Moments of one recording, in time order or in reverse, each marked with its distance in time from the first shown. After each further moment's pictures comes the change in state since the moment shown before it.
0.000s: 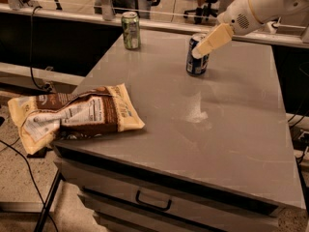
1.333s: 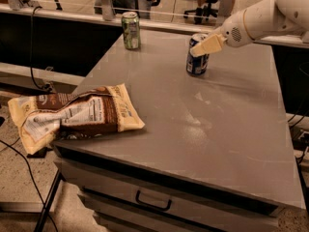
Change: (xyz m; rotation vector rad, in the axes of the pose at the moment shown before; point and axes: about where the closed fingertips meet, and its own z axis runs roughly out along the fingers) arm 0.022 -0.019 0.030 0.065 -0.076 0.139
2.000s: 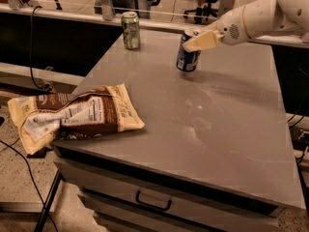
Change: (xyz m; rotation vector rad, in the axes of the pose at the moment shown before) arm -0.025 0.026 0.000 -0.122 -0.114 -0.014
